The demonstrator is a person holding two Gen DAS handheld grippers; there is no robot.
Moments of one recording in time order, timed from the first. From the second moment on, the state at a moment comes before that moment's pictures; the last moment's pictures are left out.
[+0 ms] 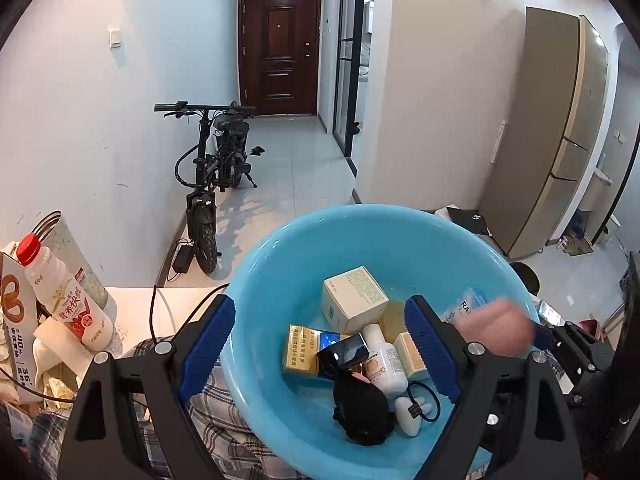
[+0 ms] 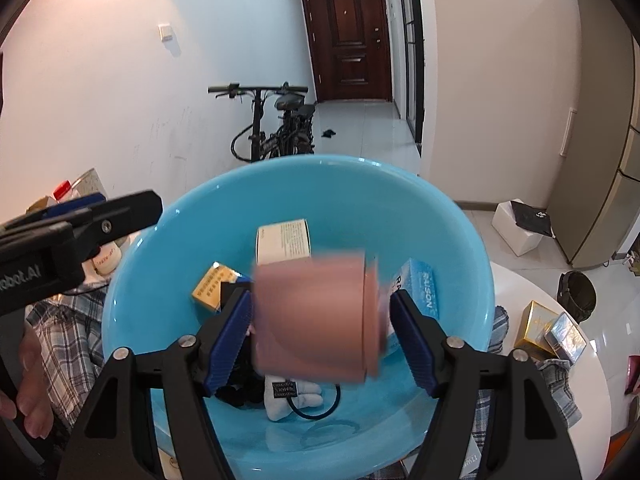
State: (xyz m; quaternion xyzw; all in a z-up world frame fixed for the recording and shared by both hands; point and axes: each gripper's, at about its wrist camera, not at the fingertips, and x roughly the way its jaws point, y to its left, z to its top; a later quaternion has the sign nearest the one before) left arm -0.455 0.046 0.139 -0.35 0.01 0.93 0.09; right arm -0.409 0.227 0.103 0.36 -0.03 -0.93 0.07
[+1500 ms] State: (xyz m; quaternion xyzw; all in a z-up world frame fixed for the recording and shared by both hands) left arm -0.411 0.043 0.143 -0.39 0.07 0.92 0.09; right arm -0.356 0.229 0.136 0.37 0.03 -0.92 0.08
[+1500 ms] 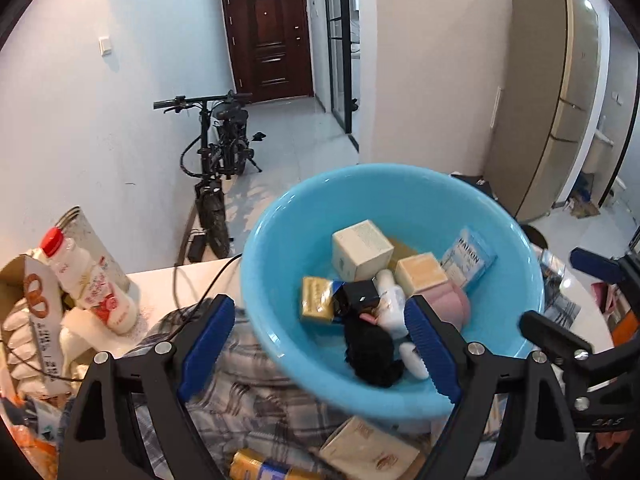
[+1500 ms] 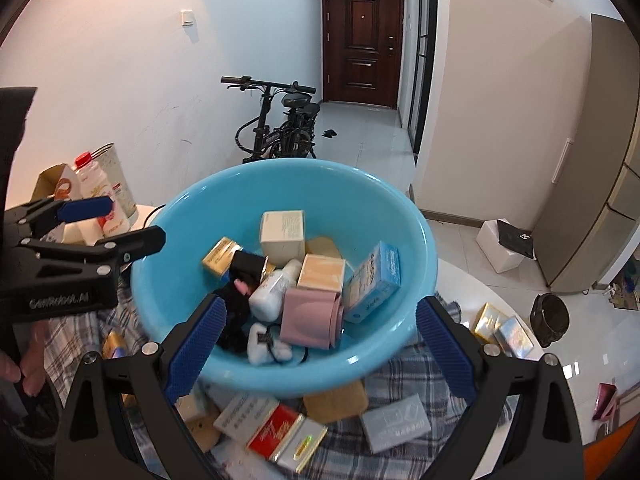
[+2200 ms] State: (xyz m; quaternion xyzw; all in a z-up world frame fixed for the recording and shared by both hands) left arm -0.292 0.018 0.048 -0.46 0.11 0.87 0.11; right arm -0.255 0.234 0.095 0.40 0.02 -0.91 0.13
